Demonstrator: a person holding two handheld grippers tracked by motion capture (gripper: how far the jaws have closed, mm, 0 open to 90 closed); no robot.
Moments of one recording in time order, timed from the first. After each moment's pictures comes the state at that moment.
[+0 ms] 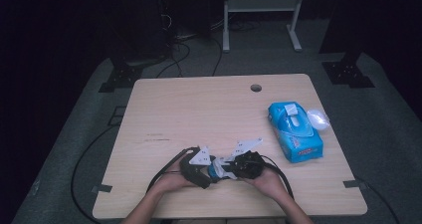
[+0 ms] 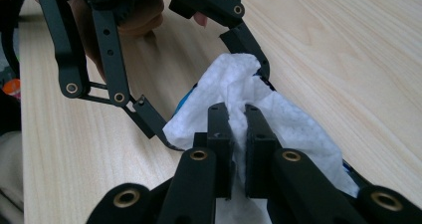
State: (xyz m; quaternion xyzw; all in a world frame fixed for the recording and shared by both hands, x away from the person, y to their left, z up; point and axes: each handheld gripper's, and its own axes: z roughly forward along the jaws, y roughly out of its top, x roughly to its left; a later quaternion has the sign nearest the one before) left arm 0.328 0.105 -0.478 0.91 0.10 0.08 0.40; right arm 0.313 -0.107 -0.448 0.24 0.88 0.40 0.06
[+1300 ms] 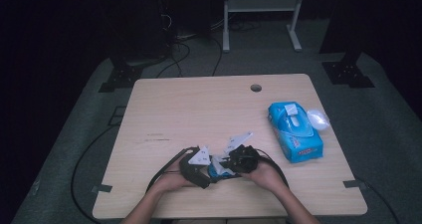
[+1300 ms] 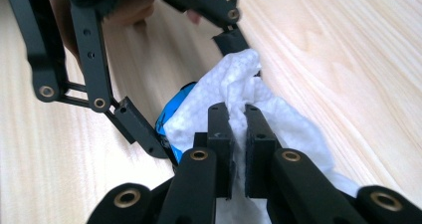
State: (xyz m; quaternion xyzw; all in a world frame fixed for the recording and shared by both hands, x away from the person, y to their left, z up) left arm 0.329 0.106 -0.479 0.91 0.09 0.08 0.40; right arm 0.327 -0.096 -0.436 0.22 0.91 0.35 0.06
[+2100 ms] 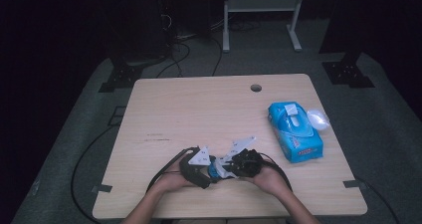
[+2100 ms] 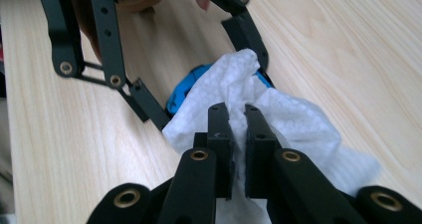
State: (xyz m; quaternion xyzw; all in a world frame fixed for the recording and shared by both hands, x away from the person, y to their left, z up) left arm 0.328 0.106 -0.480 0.91 0.09 0.08 0.40; right arm 0.315 -0.098 -0.437 0.21 0.91 0.34 0.07
